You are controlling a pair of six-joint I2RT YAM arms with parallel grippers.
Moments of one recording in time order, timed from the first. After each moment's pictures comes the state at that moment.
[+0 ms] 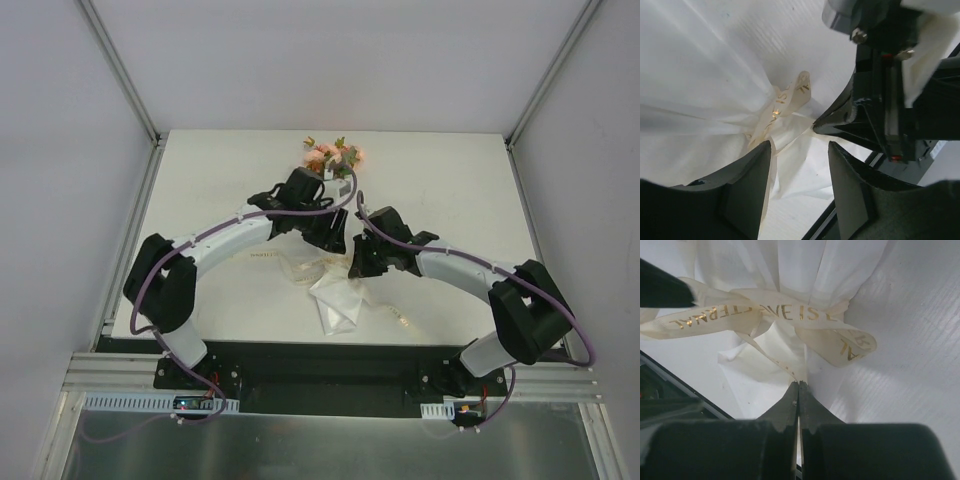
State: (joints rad) left arm -0.65 1.65 1.28 -0.45 0.44 -0.28; right arm 0.66 1.51 0.87 -0.31 -0.25 0.48
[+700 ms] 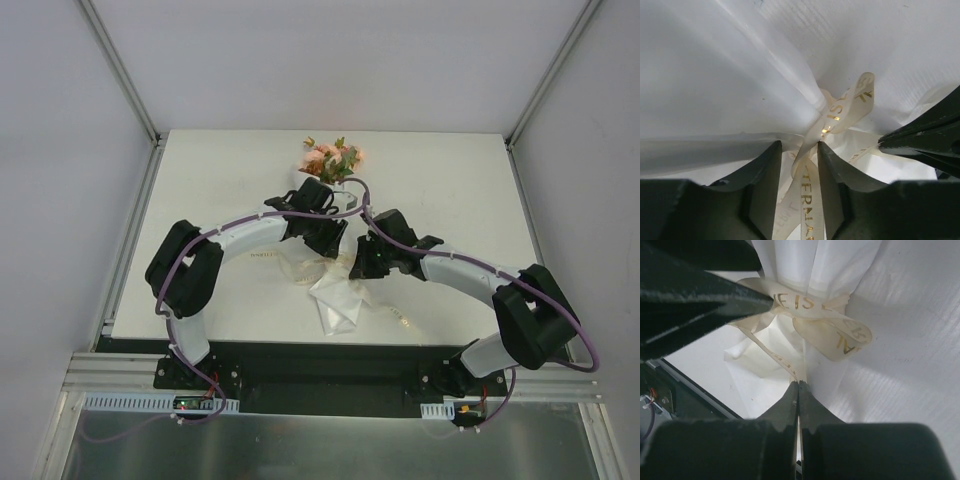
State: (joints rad) left arm -0.69 1.82 1.28 -0.43 0.35 -0.06; right arm 0.65 1.48 0.82 -0.26 -0.28 0.53
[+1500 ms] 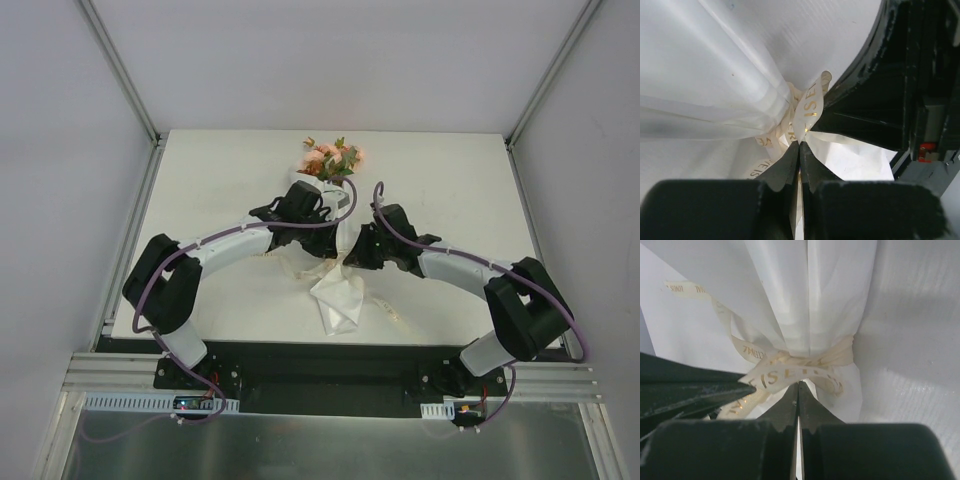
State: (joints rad) left arm -0.69 1.68 1.14 -0.30 0.41 -0.20; right arm 0.62 1.52 0.82 -0.12 -0.25 0.78
